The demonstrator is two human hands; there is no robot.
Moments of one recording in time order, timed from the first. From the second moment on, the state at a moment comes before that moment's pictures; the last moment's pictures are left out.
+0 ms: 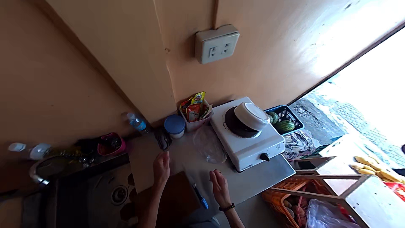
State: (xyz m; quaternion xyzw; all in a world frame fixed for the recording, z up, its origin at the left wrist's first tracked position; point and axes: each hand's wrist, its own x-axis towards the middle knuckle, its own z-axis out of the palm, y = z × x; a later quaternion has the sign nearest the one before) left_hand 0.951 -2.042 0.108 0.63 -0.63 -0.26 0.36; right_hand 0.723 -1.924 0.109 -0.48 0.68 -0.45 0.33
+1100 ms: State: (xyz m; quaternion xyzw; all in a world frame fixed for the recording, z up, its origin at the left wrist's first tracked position) left_hand 1.271 -2.003 0.017 0.69 -0.15 -0.64 0.30; right_hand 1.086 -1.988 0.143 -0.72 0.51 -0.22 0.41
